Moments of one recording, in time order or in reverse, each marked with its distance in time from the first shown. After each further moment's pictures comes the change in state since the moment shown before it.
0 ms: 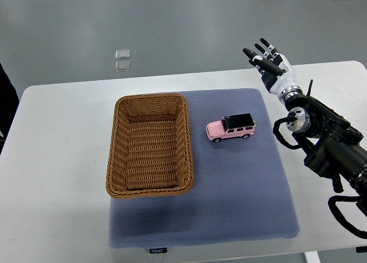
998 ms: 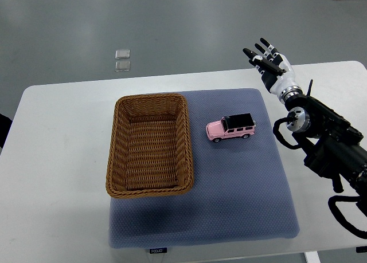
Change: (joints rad) left arm 0.000 0.000 0.011 0.009 0.000 -0.001 0.002; right arm 0.000 0.000 -0.001 0.001 0.000 -0.002 0.000
